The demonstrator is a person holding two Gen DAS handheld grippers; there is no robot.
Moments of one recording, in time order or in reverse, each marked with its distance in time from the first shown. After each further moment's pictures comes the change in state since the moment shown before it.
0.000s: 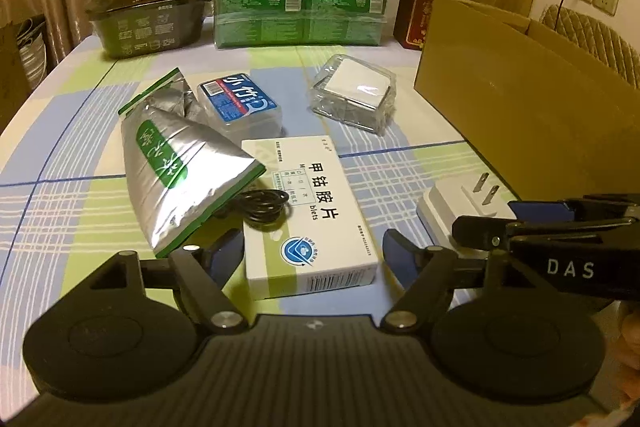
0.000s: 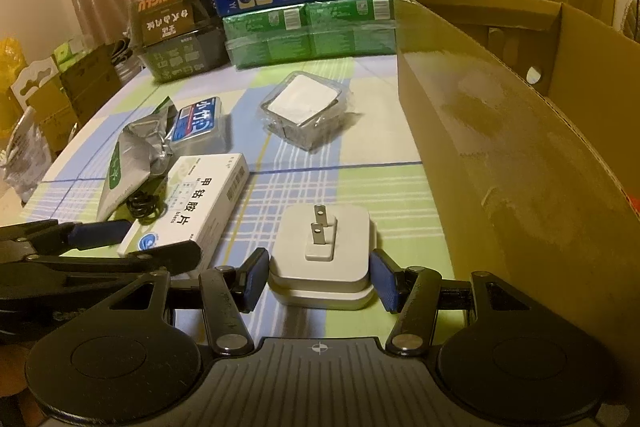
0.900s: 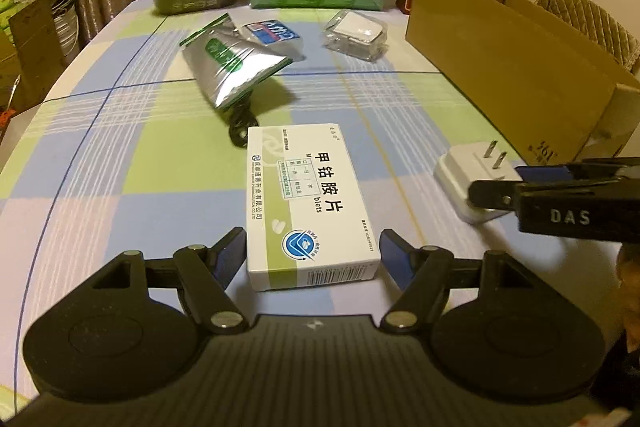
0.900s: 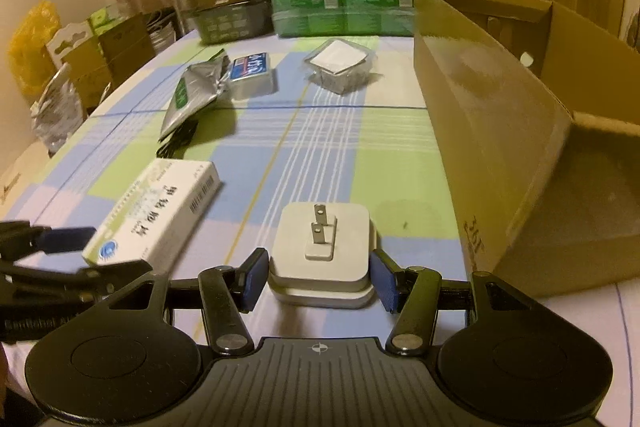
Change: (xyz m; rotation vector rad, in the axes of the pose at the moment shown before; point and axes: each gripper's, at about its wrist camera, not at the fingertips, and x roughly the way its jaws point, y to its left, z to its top) left arm -0.107 -0.012 -0.082 -0.054 0.060 0.067; right arm -0.075 0.019 -0.068 -0.105 0.032 0.035
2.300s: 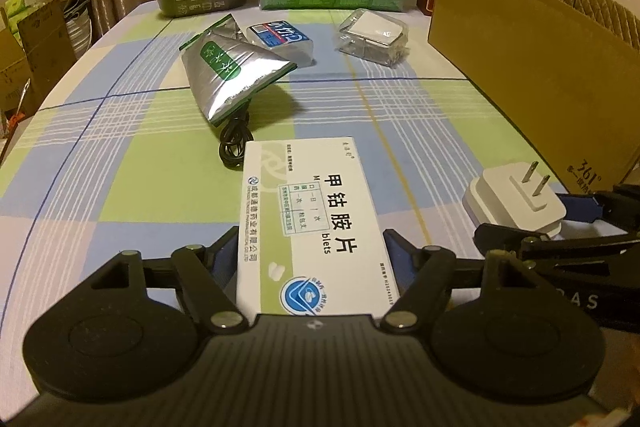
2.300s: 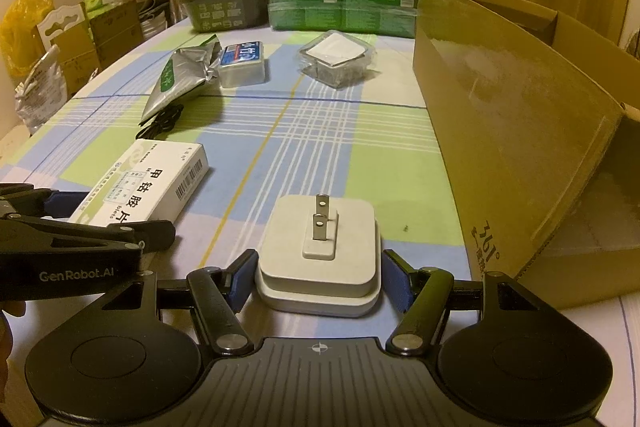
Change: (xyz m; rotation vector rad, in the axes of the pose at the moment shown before) left arm 0.042 -0.010 0.015 -0.005 -0.013 0.065; right arm 0.024 0.006 -0.005 -0.041 -0.006 -0.063
